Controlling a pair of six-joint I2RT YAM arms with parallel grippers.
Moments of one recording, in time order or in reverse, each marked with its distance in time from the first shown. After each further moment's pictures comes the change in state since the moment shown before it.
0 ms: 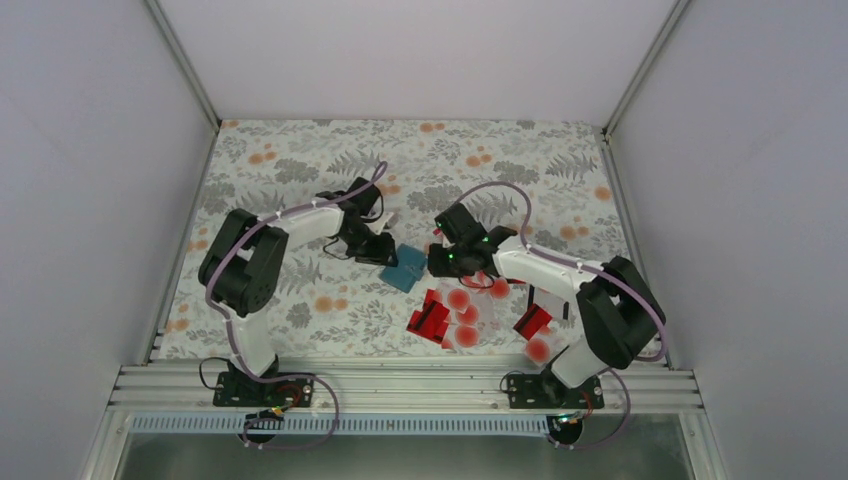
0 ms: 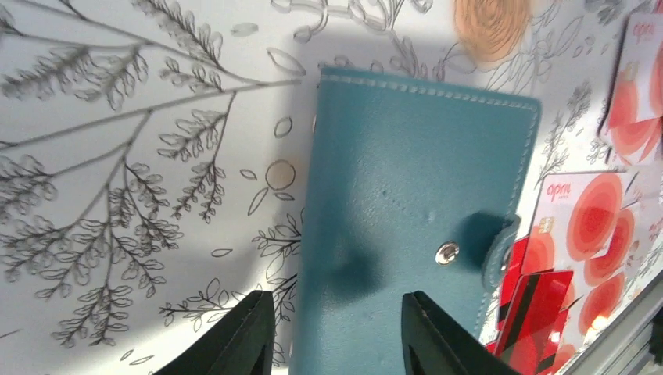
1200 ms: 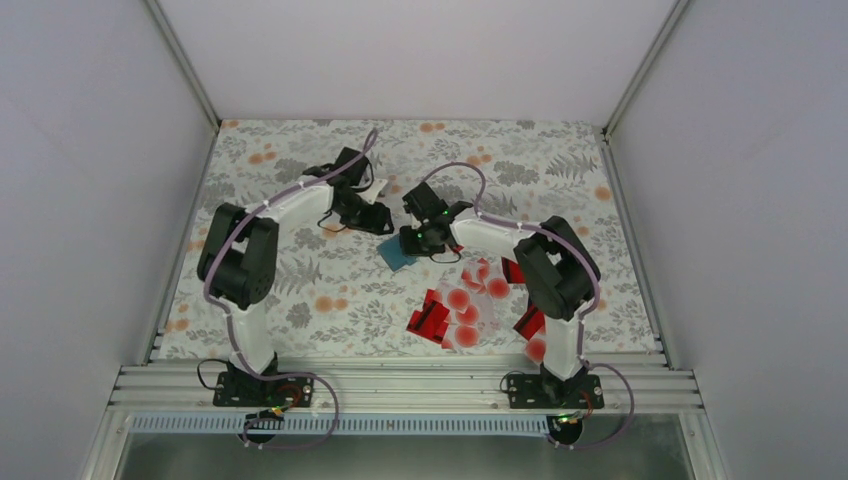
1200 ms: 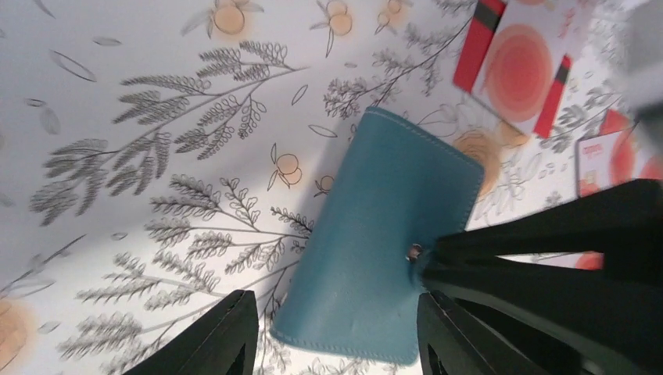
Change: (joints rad) left arm 0.091 0.003 0.201 -0.055 -0.054 0.122; right arm 0.000 0.396 0.340 -0.002 -0.039 -0.108
